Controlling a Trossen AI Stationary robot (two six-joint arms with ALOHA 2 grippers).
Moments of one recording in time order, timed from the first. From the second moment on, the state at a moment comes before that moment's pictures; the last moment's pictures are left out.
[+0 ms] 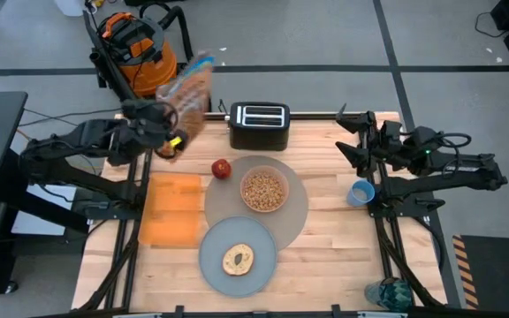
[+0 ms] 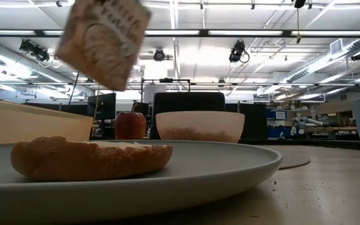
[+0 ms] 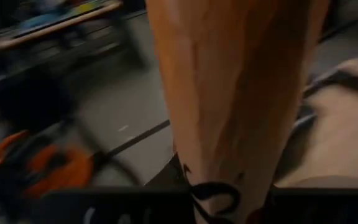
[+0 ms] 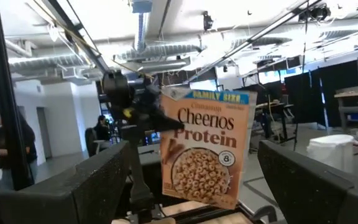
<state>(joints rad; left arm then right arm) 0.00 1.10 1.48 -1.09 -1.02 -0.49 -0.05 0.52 0.62 0.25 0.17 0.08</state>
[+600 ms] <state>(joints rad) 0.12 1.01 0.91 -1.27 -1.32 -1.23 0.12 0.92 0.68 0.60 0.41 0.08</state>
